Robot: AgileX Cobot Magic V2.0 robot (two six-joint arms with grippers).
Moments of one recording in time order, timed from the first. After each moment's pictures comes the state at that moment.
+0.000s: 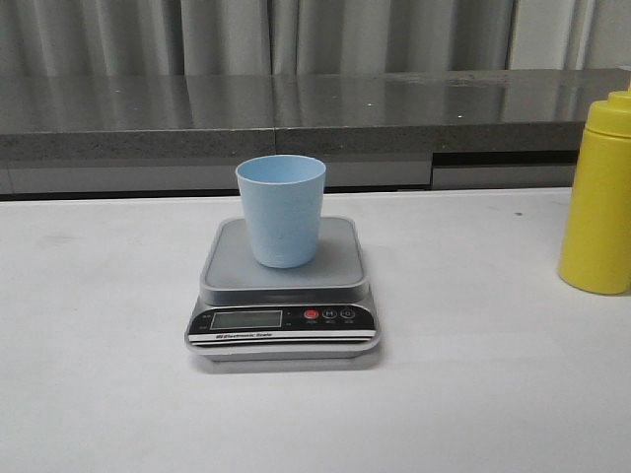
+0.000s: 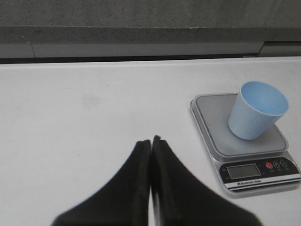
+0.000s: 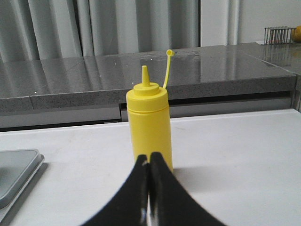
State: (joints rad) left arm -0.16 0.57 -0.55 -0.09 0.49 -0.05; right arm 0.02 -0.01 0.03 -0.07 0.01 0.18
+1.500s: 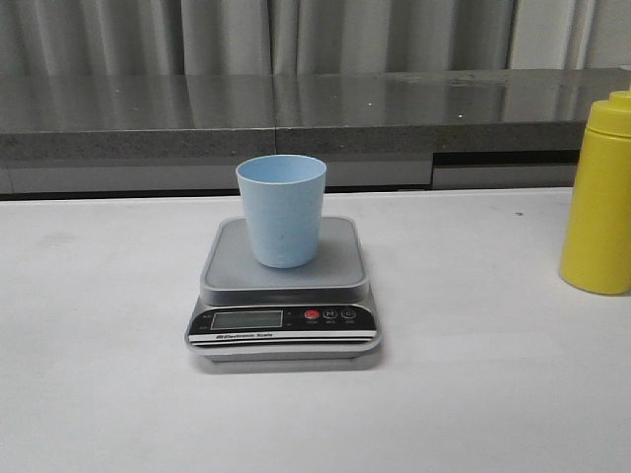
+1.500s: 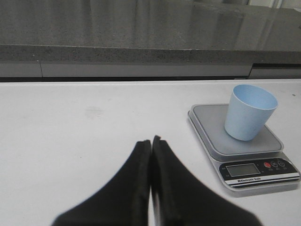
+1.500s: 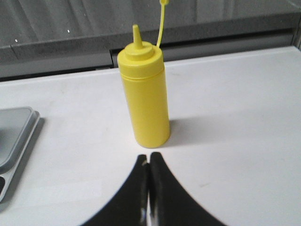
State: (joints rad) left arm -0.16 0.18 -0.31 -0.09 0.44 -0.05; right arm 0.02 0.35 -0.31 -0.04 0.35 0.20
